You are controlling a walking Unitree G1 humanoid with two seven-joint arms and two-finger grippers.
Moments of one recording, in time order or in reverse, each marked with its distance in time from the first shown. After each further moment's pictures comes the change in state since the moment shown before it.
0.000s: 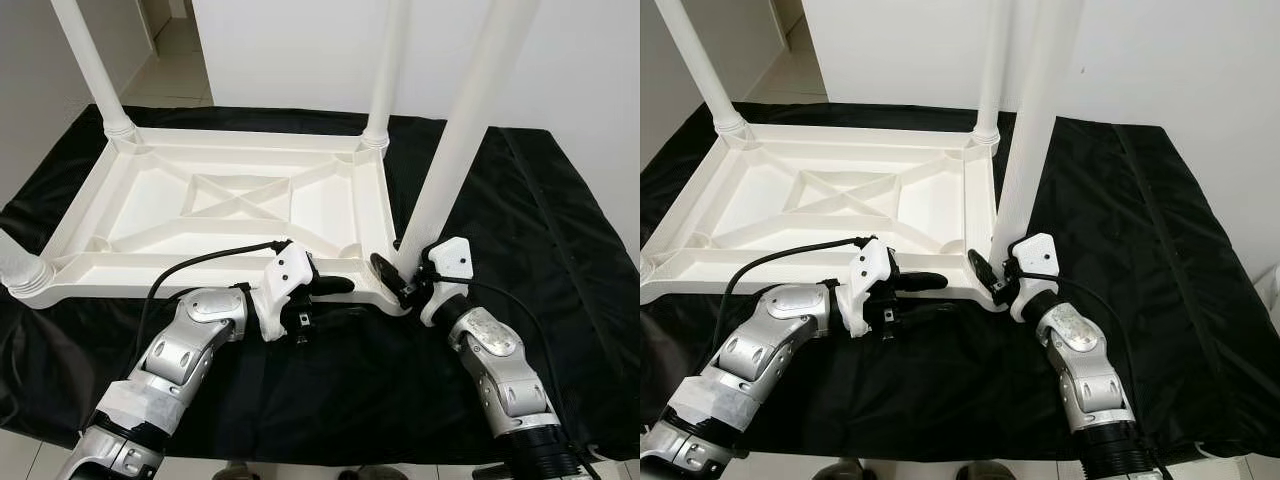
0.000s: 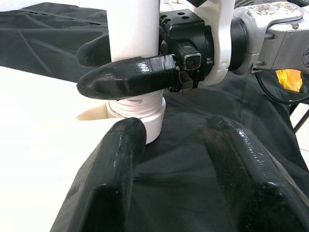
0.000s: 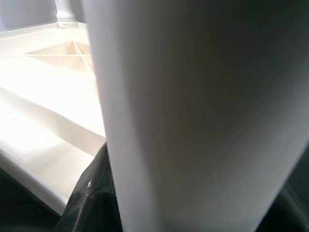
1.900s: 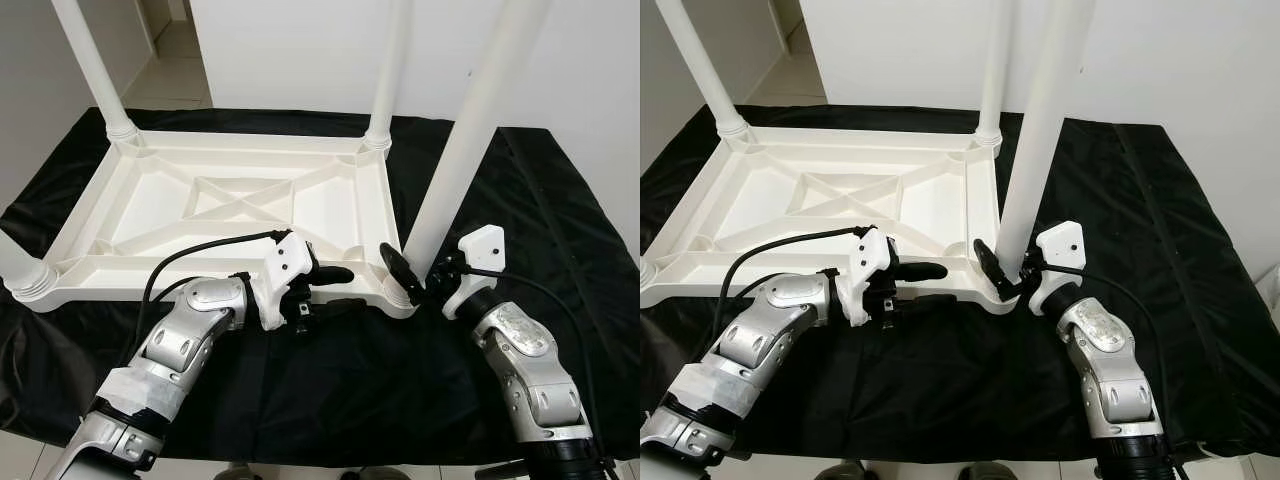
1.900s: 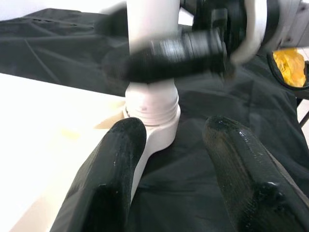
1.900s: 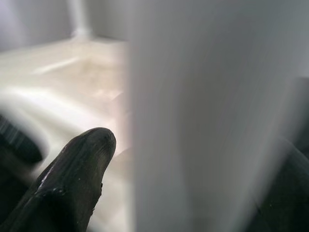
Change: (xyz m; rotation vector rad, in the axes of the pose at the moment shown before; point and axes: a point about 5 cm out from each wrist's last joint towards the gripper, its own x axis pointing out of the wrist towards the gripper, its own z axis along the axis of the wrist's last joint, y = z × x) left arm -0.002 0.009 0.011 0.038 0.001 -0.005; right arm -0.012 -0.004 0.023 -0.029 -0.020 0.178
